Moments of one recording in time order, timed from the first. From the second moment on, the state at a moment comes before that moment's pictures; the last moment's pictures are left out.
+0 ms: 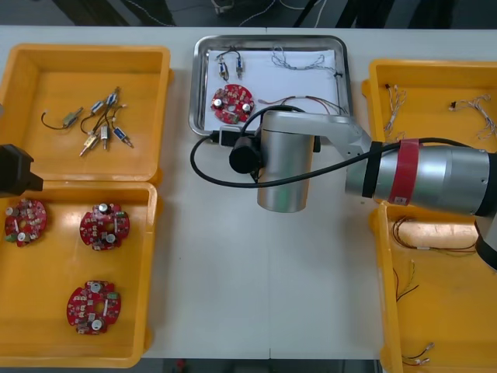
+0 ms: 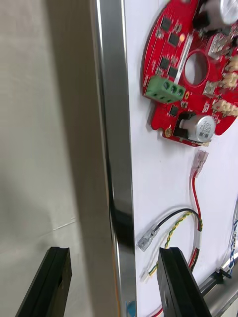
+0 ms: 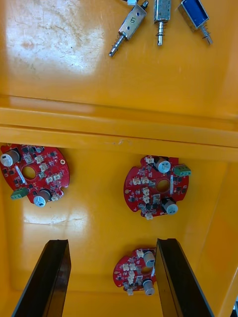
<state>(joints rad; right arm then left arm) -1.17 -0.49 1.26 -1.46 -0.25 1.22 1.55 -0.26 0.84 0.26 -2.16 0.89 1.91 -1.09</state>
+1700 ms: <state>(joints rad) -0.51 -0.61 0.15 -2.35 -0.56 1.92 1.54 -0.26 0.84 0.26 -2.16 0.89 1.91 -1.09</state>
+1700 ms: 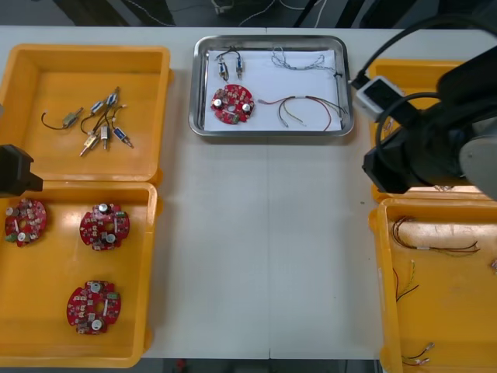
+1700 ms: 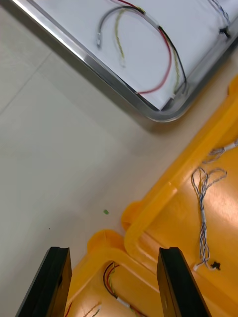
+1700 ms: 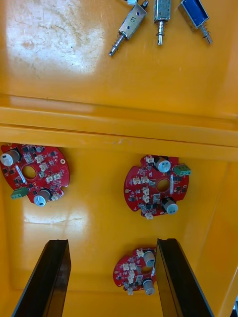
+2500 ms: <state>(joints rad) -0.12 -0.67 -0.35 -2.33 -0.62 1.92 1.51 -0.26 0.84 0.26 -2.16 0.89 1.91 -1.09</state>
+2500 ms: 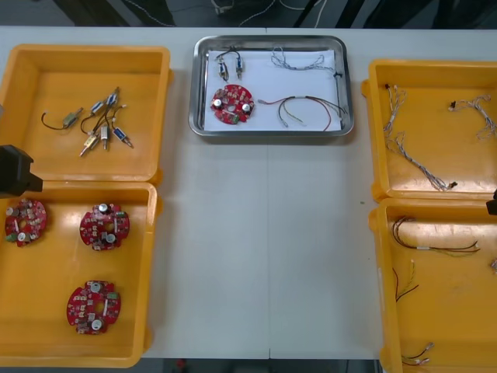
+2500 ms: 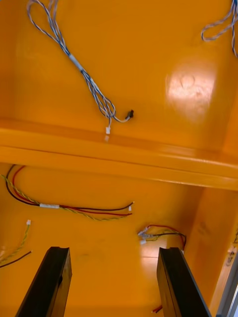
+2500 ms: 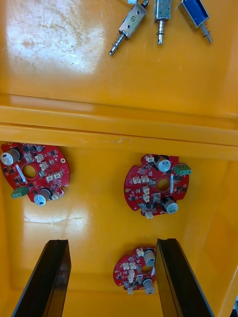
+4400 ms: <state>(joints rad) -0.03 -0.64 -0.44 -2.27 -0.75 1.91 1.40 -0.26 0.84 0.26 -2.16 0.89 1.91 -1.09</state>
